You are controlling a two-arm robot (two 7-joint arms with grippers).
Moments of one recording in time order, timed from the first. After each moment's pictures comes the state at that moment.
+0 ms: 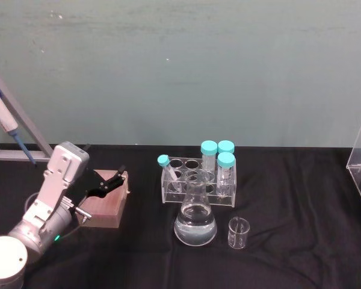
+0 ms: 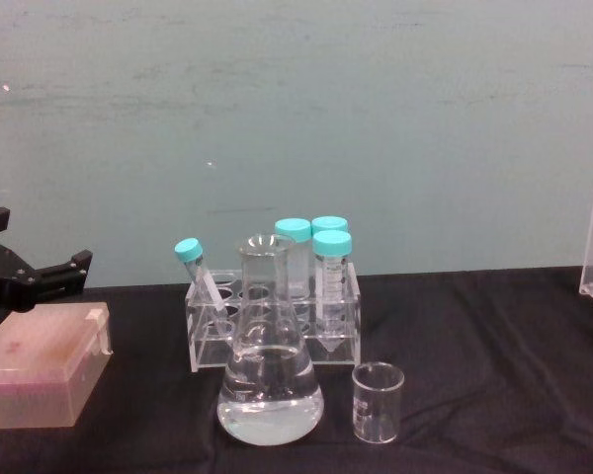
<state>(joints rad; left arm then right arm) -0.20 0.60 0.45 -1.41 -0.25 -0.12 0.03 0.32 0.21 0.08 -1.18 0.09 -0.17 0.17</state>
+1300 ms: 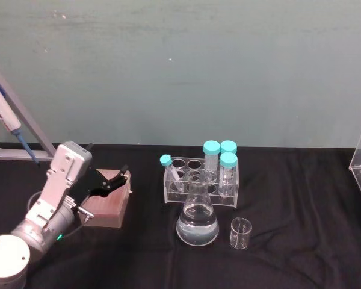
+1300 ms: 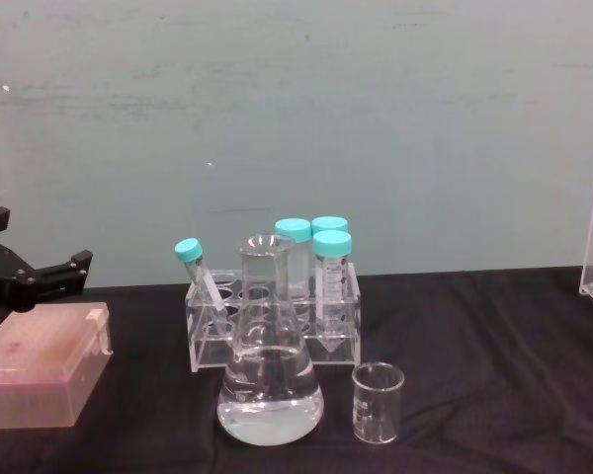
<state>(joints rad) -0.20 0.60 0.45 -1.41 -0.25 -0.12 0.03 0.29 0.21 0.08 -1.23 0.09 -0.18 0.17</state>
